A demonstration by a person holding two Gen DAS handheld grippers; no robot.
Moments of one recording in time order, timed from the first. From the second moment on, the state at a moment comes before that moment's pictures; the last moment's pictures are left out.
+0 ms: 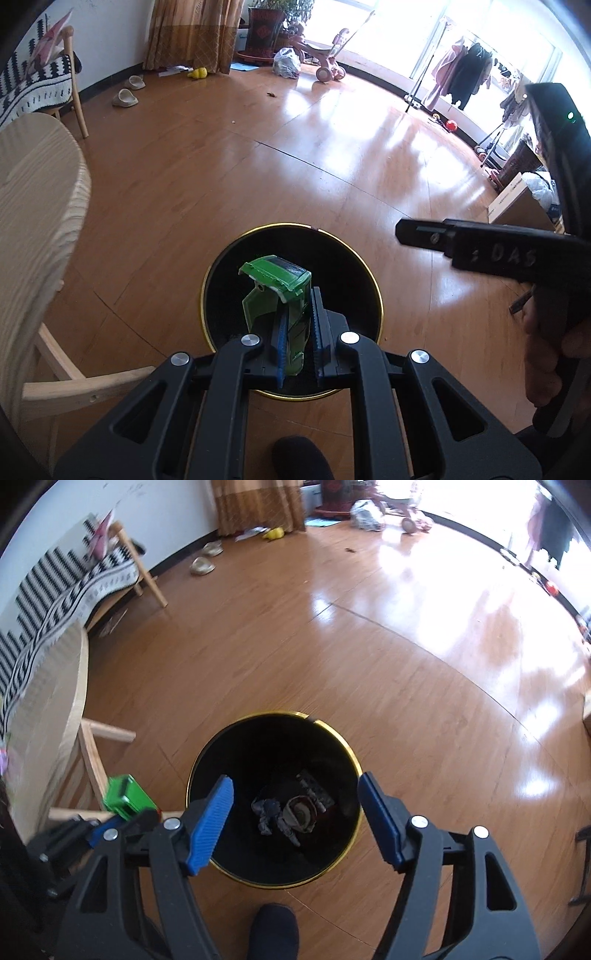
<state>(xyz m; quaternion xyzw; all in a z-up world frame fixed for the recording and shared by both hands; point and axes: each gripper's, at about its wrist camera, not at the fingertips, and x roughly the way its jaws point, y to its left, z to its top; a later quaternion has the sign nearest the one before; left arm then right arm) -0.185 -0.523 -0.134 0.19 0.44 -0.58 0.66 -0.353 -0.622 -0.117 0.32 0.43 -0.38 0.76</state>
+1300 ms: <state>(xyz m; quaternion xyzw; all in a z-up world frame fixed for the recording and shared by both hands) 0.046 -0.094 -0.028 0.12 0.40 -0.14 0.90 -0.028 -0.304 -0.032 0.12 0.44 -0.08 0.89</state>
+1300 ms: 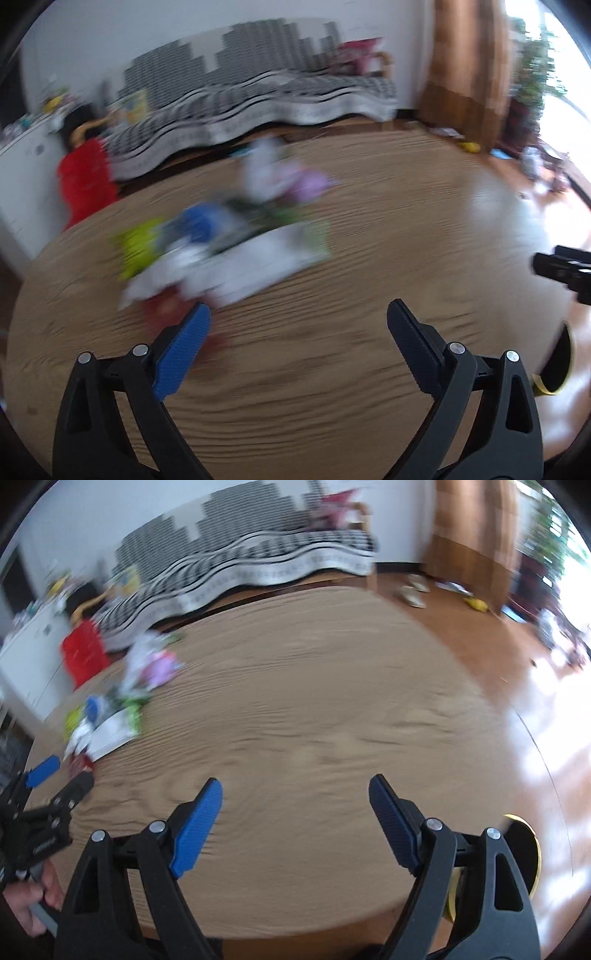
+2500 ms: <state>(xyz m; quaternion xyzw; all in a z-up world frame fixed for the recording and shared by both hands) 0.075 0.098 -0.068 0.03 0.48 -0.08 0.87 0.137 -0.018 -0.060 -0.04 0.42 0.15 0.89</state>
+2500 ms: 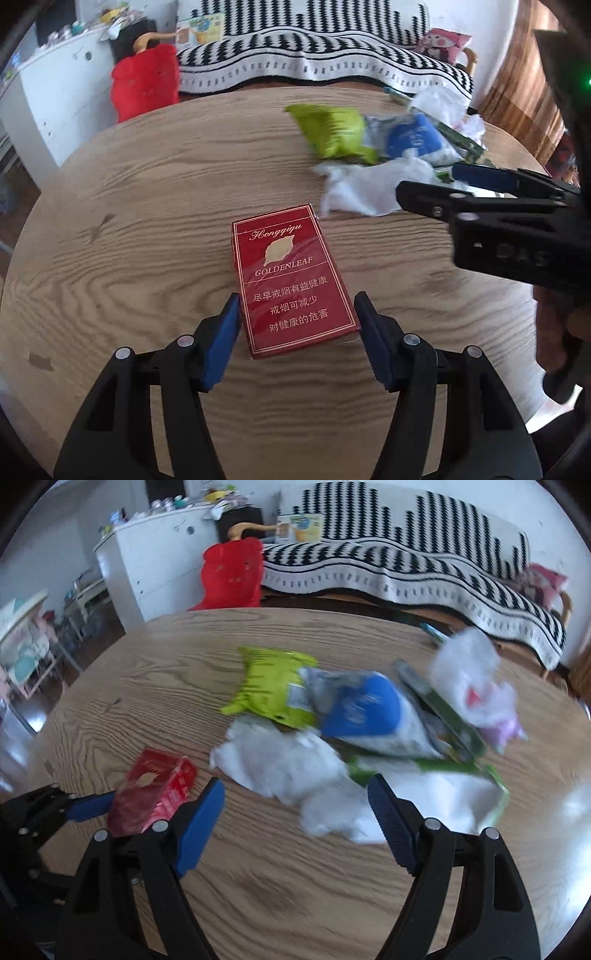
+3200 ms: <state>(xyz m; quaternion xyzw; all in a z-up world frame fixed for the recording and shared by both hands) 0.074 0.033 -0.021 0.03 0.43 -0.13 0.89 0.066 -0.134 -0.031 0.02 0.41 0.06 0.91</state>
